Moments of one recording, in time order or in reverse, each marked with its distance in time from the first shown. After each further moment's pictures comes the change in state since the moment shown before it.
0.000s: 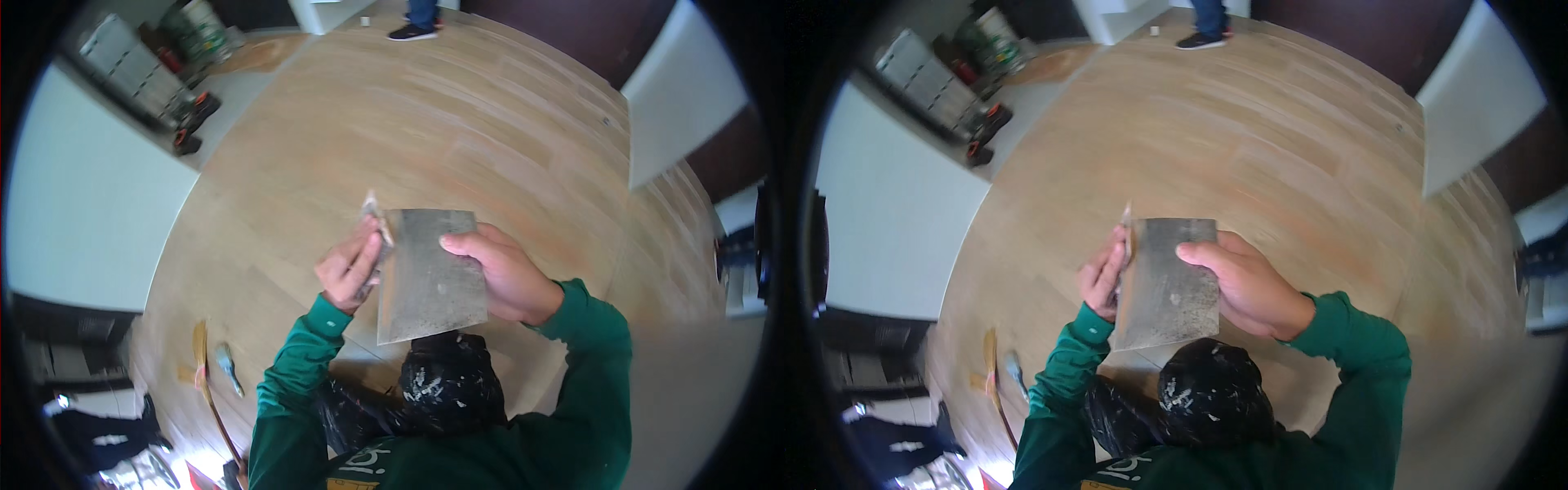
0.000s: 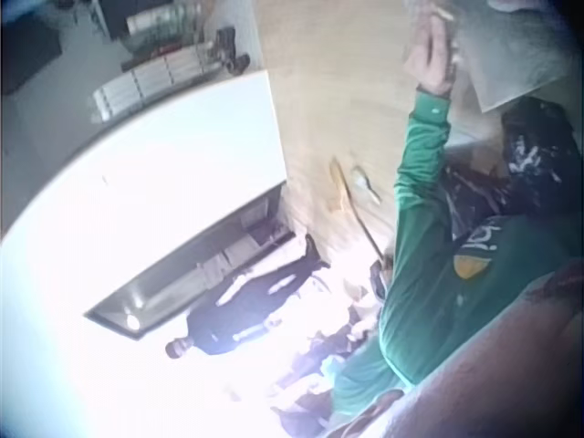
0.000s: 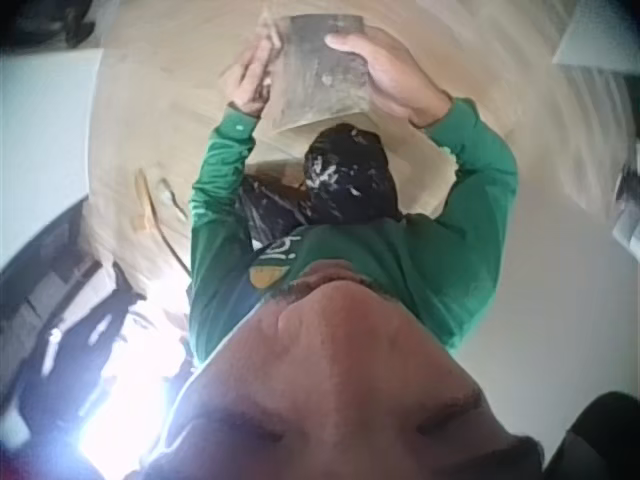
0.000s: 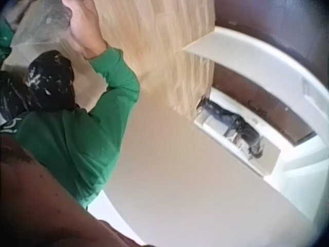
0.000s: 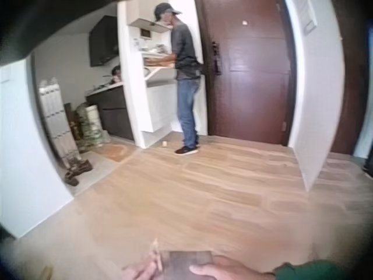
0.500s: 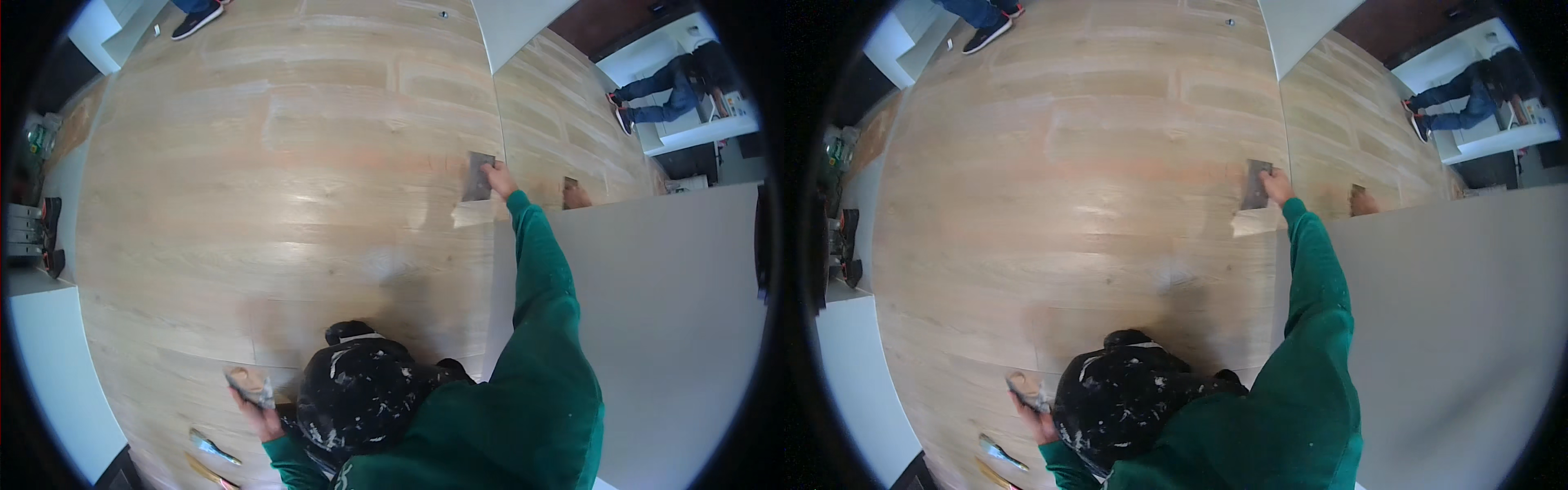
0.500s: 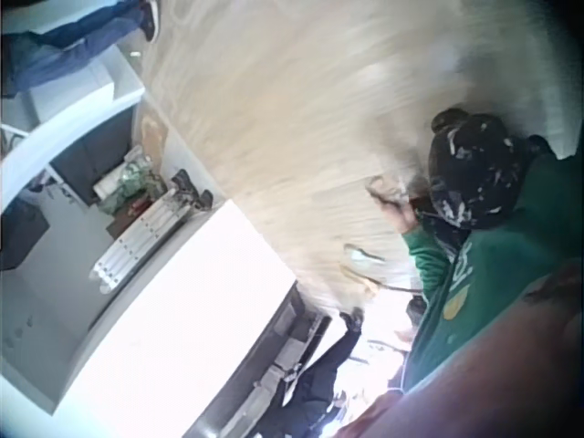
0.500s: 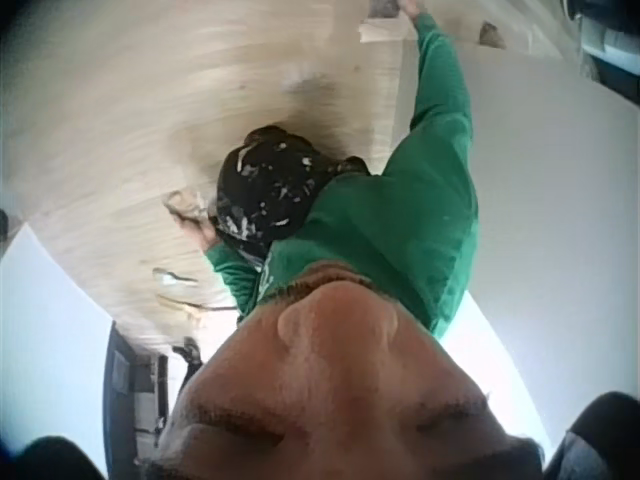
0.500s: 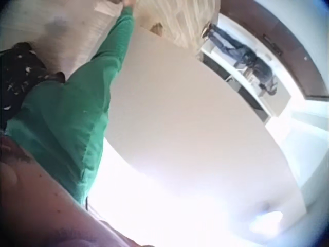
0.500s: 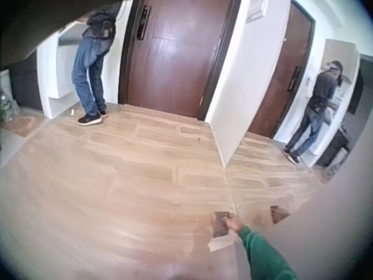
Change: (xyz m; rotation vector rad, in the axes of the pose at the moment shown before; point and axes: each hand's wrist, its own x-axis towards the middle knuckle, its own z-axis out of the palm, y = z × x) left_hand -0.270 0.039 -0.049 -1.134 0.591 -1.990; right_hand -0.180 0.058 -0.516 -0.836 1.313 -0.063
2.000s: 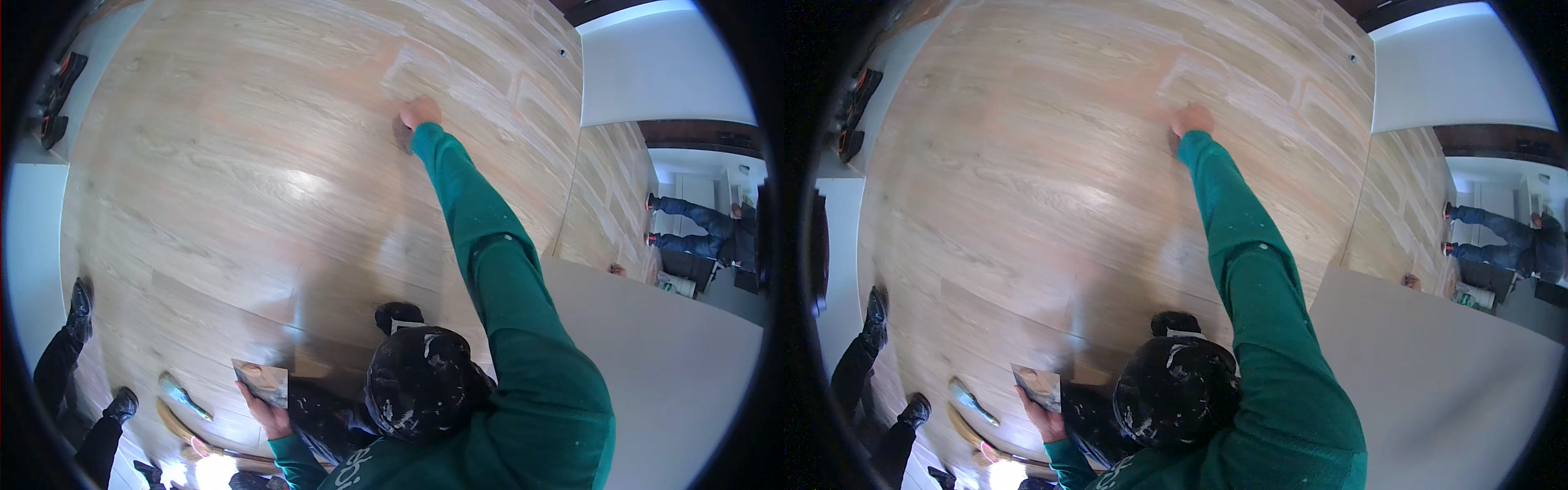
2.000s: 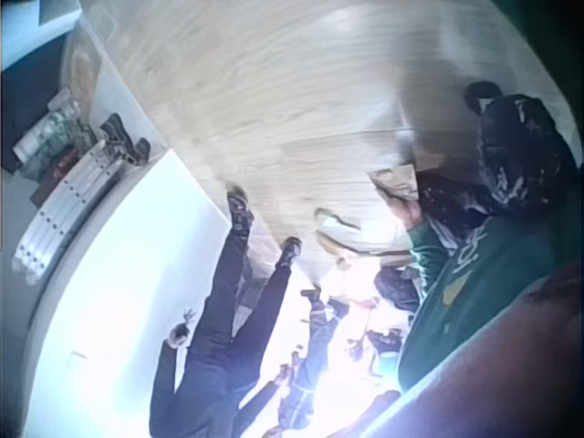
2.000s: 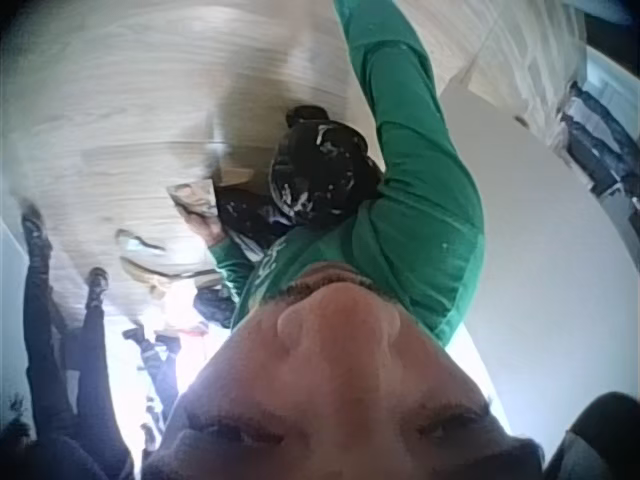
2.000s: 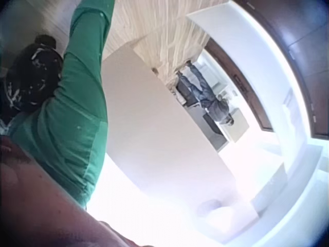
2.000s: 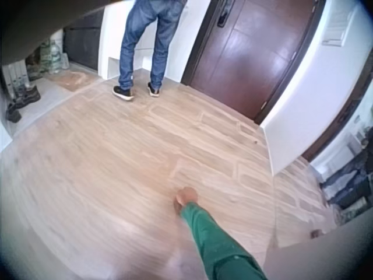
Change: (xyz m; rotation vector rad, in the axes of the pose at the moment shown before) left_hand -0.036 0.032 -0.041 -0.302 0.256 -0.055; right_hand 0.056 -0.291 0.413 -0.625 -0.012 -0.191
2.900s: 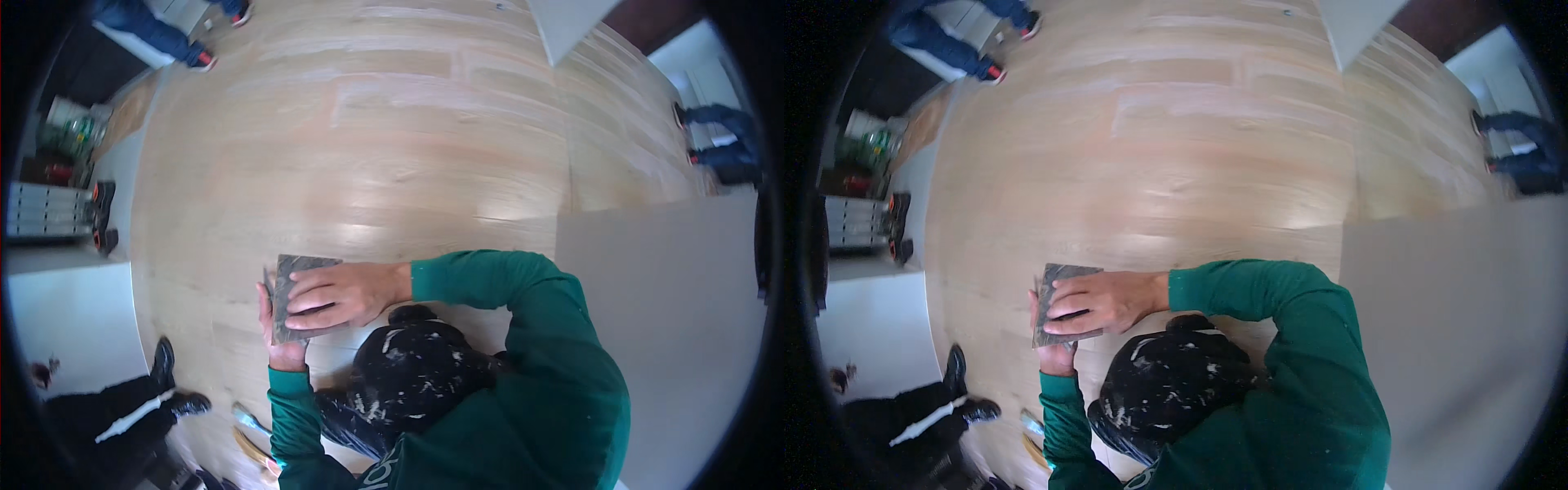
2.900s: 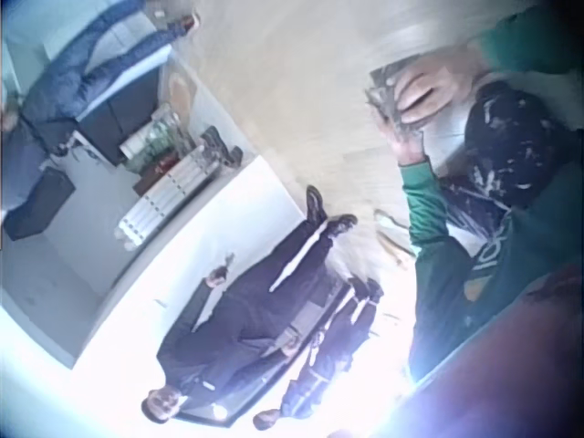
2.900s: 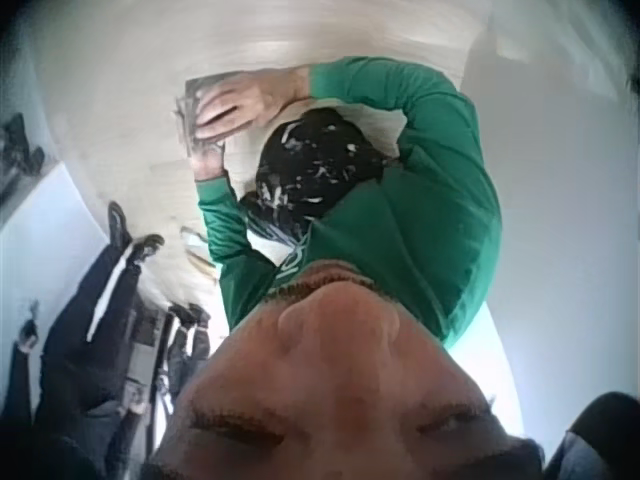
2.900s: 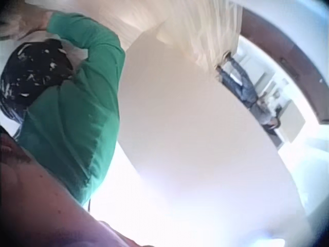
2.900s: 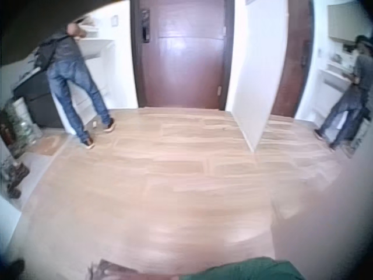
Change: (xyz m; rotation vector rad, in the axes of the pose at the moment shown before) left_hand -0.032 -0.065 0.296 0.267 -0.616 -0.339; right_hand -0.307 0.001 -0.176 0.854 0.009 -1.768
